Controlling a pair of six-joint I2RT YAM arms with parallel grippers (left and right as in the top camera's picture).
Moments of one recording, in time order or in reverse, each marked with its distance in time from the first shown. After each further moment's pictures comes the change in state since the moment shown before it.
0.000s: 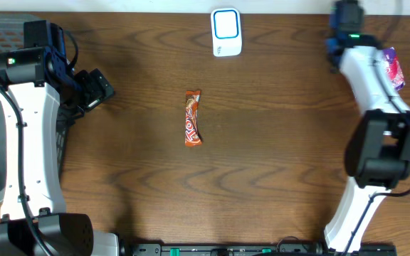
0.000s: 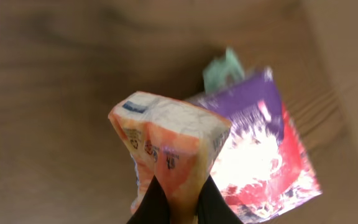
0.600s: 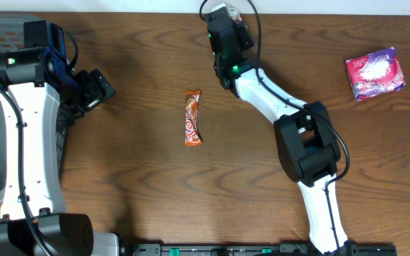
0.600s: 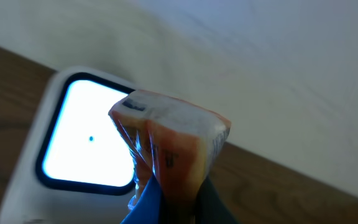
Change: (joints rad) left arm 0.000 0.000 0.000 0.000 0.000 0.000; right arm 0.592 0.183 -0.009 0.737 0.228 -0.302
